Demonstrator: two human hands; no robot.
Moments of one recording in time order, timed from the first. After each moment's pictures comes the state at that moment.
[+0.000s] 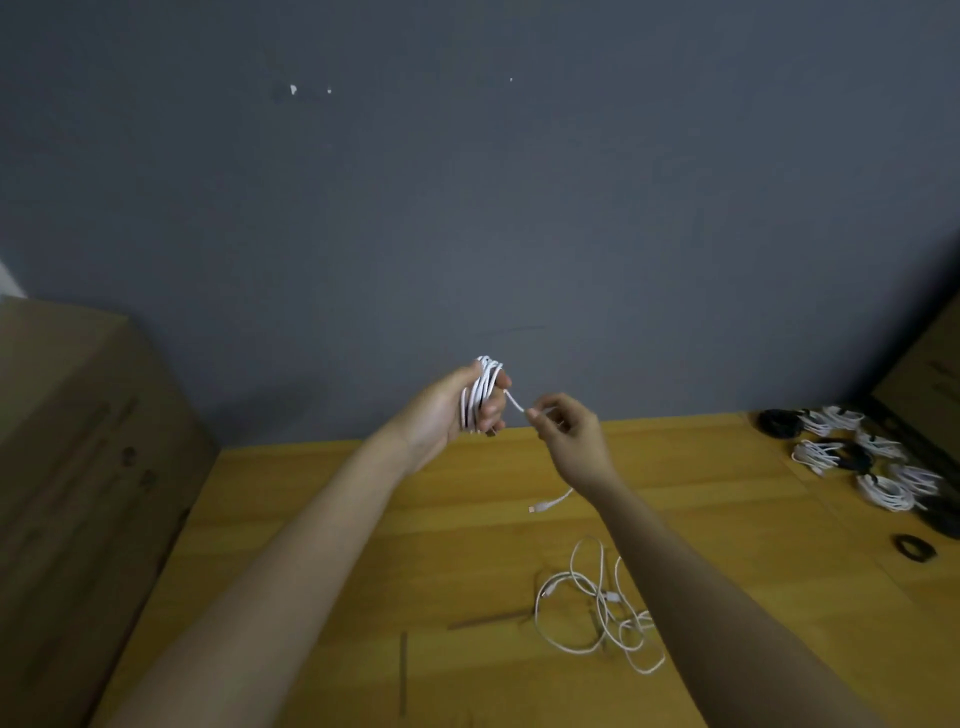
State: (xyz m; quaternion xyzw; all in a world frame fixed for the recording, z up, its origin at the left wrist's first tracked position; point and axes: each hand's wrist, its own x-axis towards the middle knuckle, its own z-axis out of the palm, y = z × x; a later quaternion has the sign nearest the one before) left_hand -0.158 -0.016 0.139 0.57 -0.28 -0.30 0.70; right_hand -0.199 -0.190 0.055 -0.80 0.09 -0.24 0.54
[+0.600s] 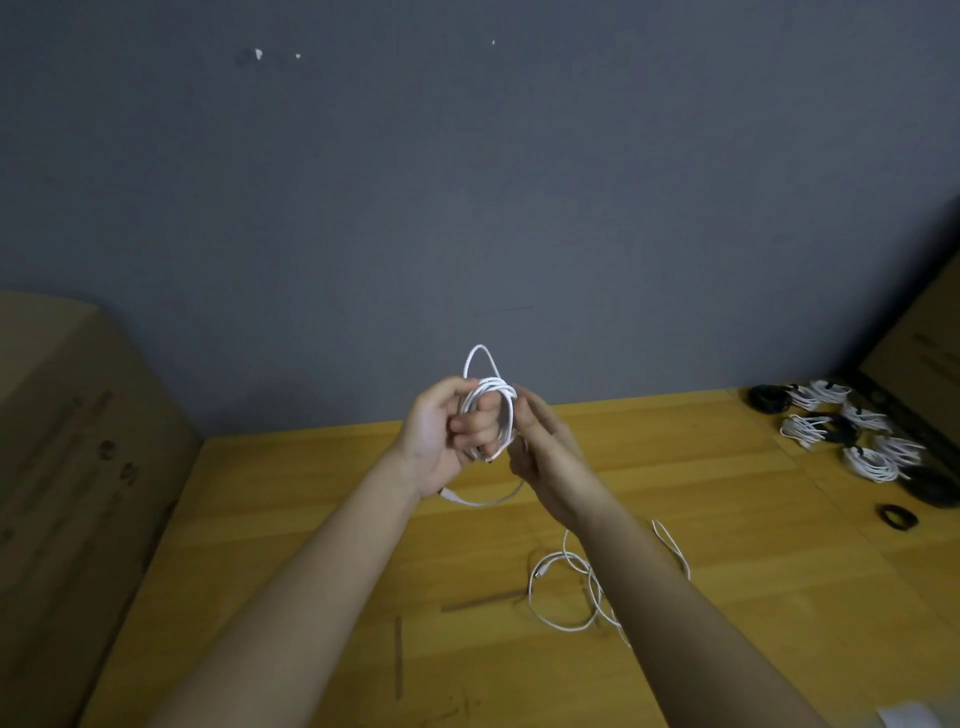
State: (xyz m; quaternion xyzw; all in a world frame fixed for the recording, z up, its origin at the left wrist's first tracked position) left_hand -0.167 -0.026 0.105 0.40 -0.19 -0.42 0.79; right_hand -0.229 -0.151 0.062 -0.60 0.06 -0.11 0.79
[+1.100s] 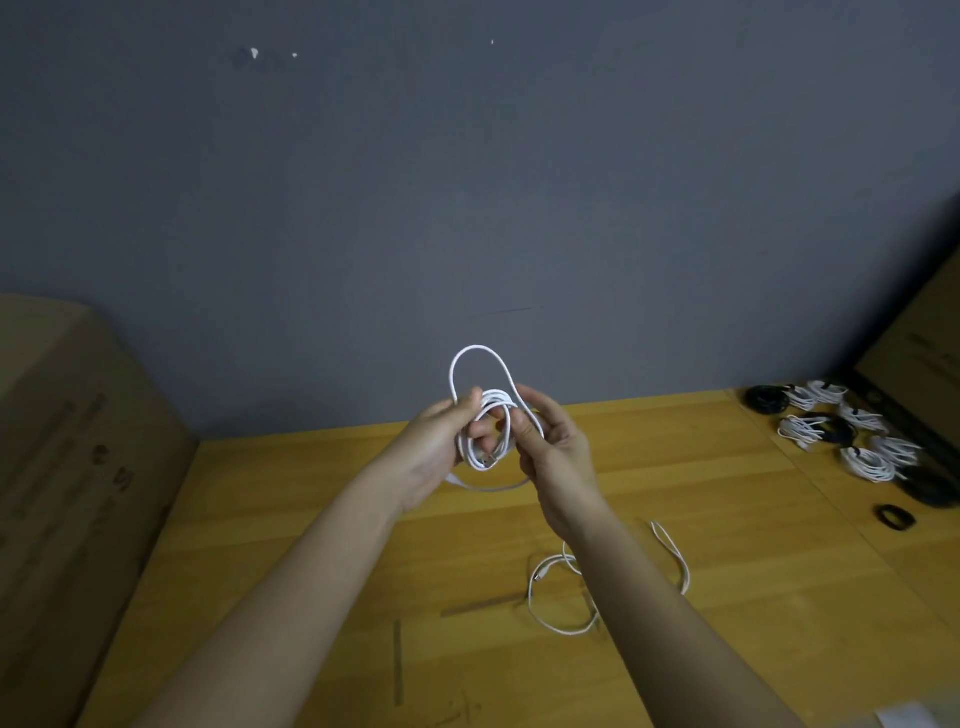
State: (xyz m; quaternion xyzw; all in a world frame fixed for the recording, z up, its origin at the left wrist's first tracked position) left_hand -0.163 -0.021 0.092 0.57 -0.22 -0.32 0.72; right_hand -0.230 -0.142 0.061 -0.58 0.10 -0.22 0.78
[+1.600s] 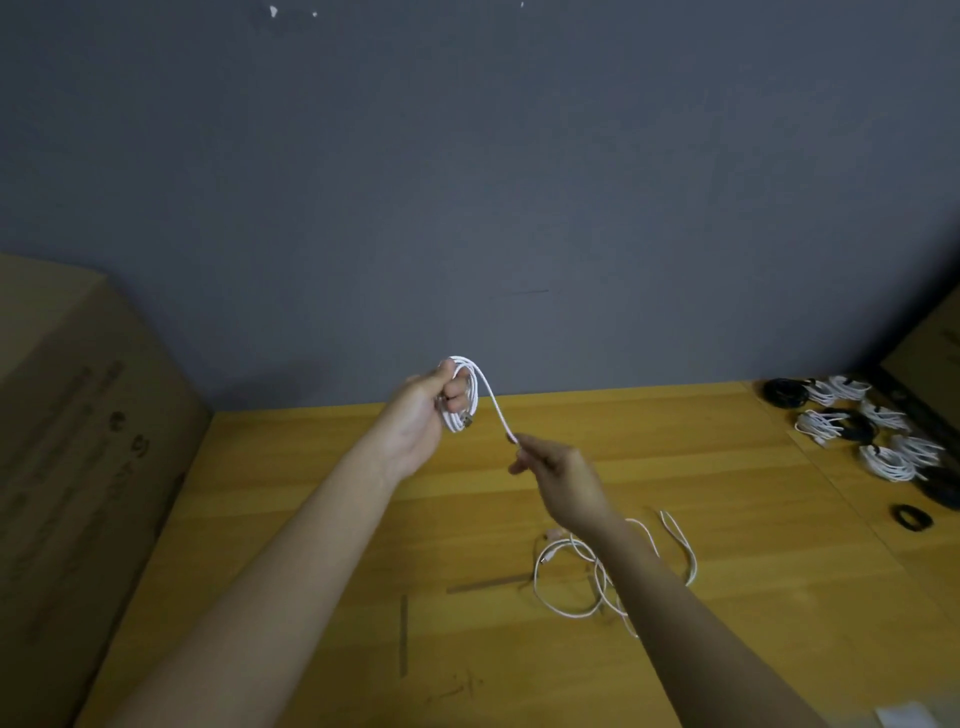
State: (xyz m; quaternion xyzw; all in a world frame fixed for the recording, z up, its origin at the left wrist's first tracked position) left_hand -0.137 -0.010 0.084 0.49 -0.10 -0.29 0.82; right_hand -0.234 -0.169 0.006 -0.88 0.12 -0.12 0.44
